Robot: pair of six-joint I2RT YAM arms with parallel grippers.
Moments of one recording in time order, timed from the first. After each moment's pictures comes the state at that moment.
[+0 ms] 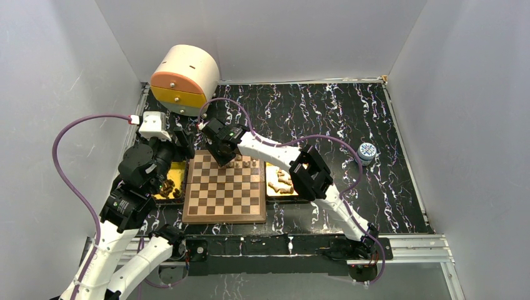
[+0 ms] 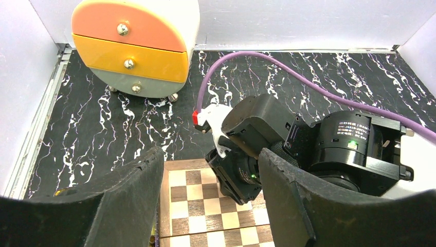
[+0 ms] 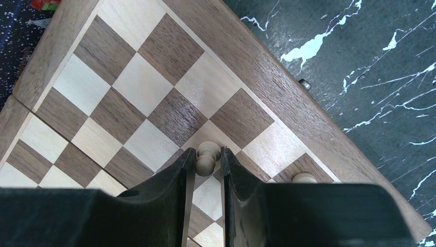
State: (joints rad) left arm -0.47 0.63 0.99 -0.49 -0.34 -0.15; right arm 1.03 2.43 2.21 -0.80 0.01 0.25
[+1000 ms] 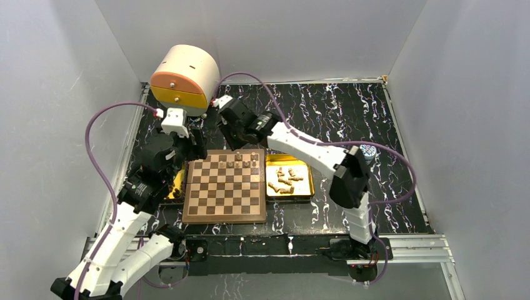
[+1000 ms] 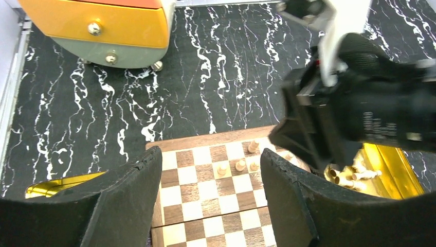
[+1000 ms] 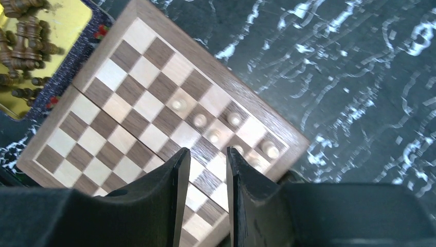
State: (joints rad) left arm -0.47 0.73 0.92 -0.47 -0.29 -0.15; right arm 1.01 2.05 2.00 -0.75 0.12 0.22
